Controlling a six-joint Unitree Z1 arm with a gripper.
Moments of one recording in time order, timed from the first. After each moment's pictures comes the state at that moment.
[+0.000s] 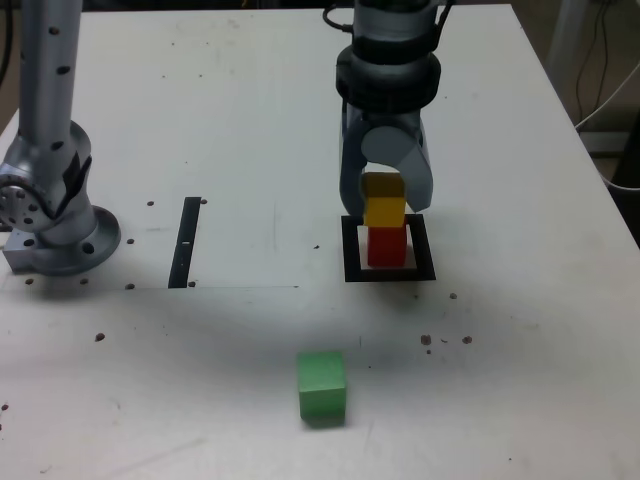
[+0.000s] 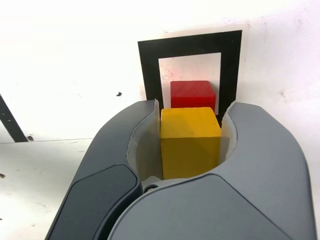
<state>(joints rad) -0.10 1.94 -1.53 1.19 0.05 -0.06</state>
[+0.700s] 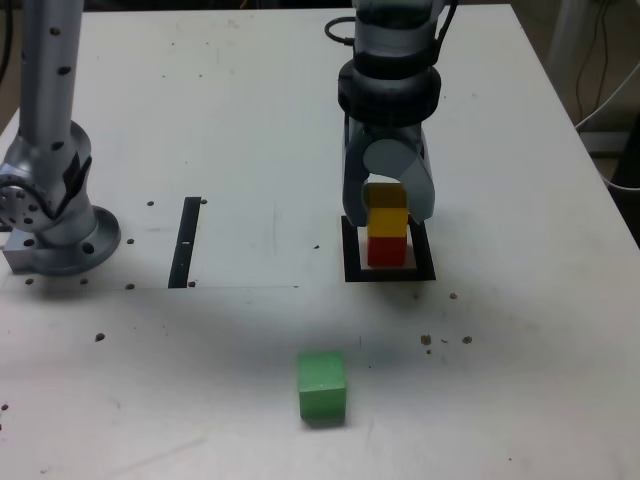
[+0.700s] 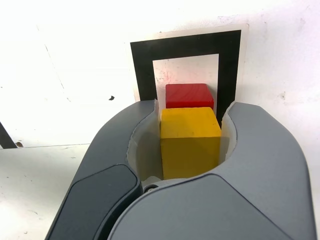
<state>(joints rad) -0.11 1.95 -1.49 1.13 0.05 -0.06</state>
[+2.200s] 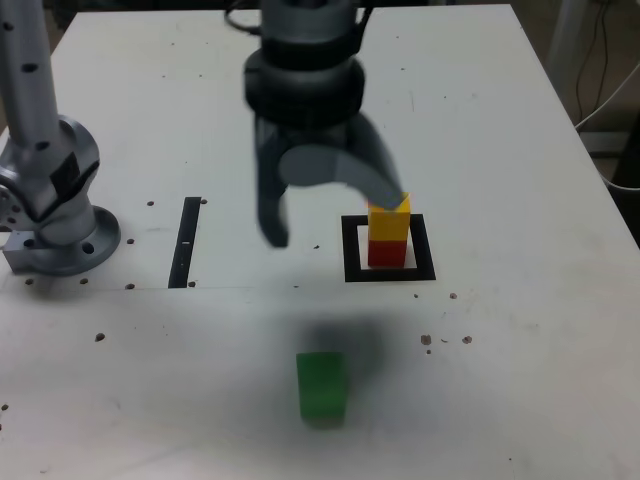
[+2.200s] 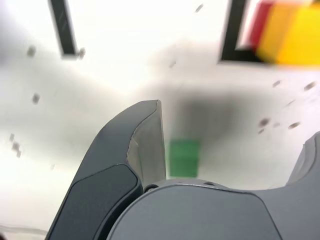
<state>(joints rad) -0.40 1.80 -1.49 1.35 -0.02 -0.52</state>
